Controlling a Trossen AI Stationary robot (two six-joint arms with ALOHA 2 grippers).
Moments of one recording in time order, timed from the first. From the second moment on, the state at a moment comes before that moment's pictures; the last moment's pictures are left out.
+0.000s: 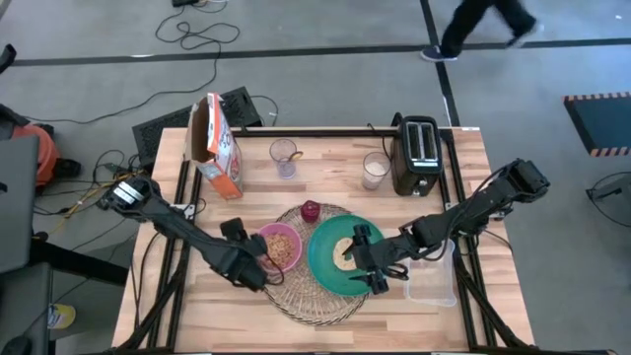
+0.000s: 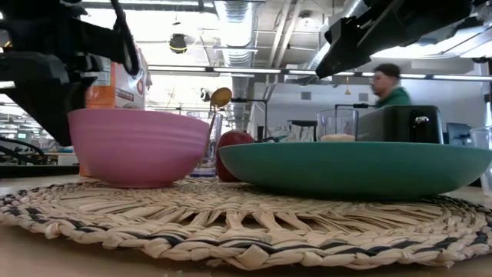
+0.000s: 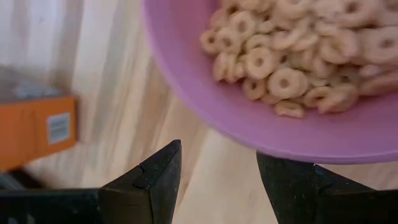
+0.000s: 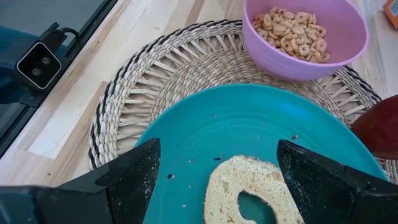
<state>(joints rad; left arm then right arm) -0.53 1.66 1.06 -1.15 -0.40 -0.91 0.43 1.46 0.89 -0.13 0.17 0.08</state>
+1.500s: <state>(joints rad) -0.36 1.65 1.44 -1.10 -0.83 -0.51 0.32 1.46 0.89 -0.13 0.16 -0.08</state>
